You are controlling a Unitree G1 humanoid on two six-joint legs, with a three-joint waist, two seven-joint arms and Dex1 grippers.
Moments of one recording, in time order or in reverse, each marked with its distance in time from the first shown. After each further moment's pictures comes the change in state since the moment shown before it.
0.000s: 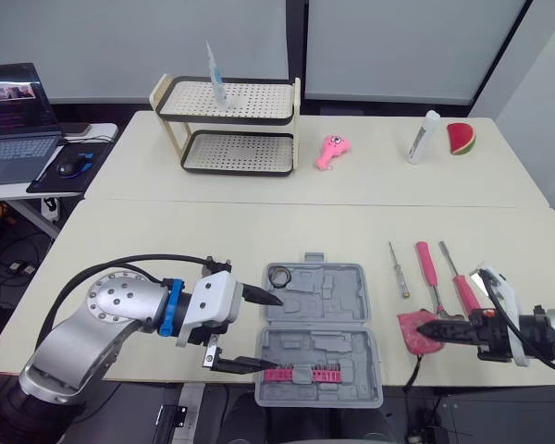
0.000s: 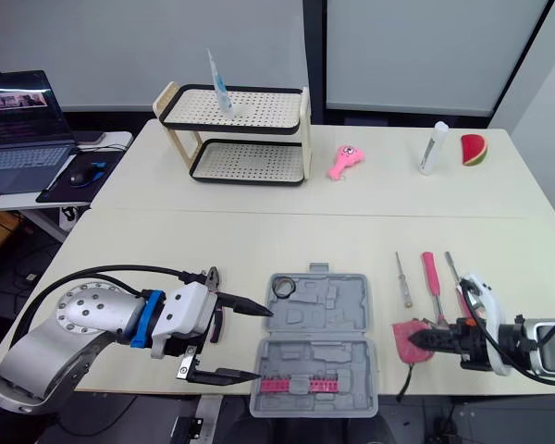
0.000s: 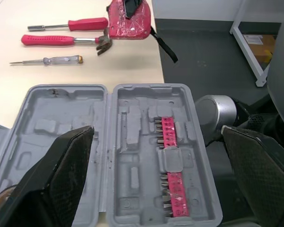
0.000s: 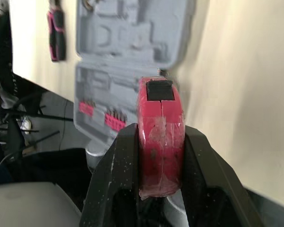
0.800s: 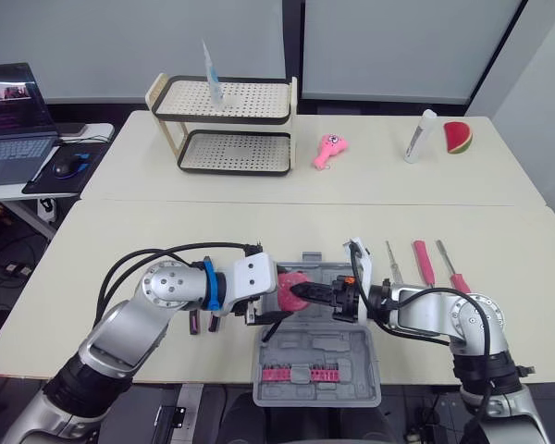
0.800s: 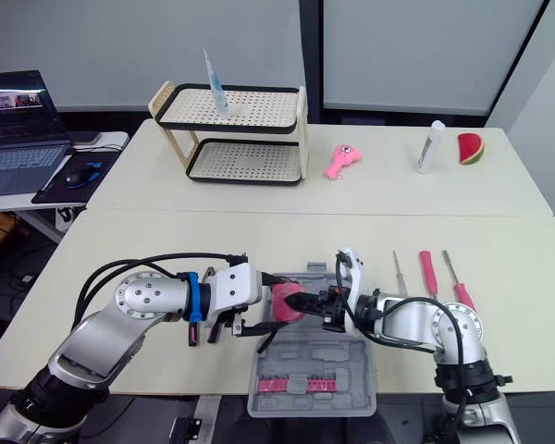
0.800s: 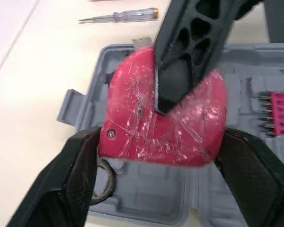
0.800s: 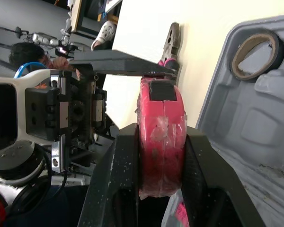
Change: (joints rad) left arm -0.173 -0.108 -0.188 0.116 0.301 0.072 0.235; right arm -0.447 0.826 0.291 0.042 -0.216 -0.086 -0.289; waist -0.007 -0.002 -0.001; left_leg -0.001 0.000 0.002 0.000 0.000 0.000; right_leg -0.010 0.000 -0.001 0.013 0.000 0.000
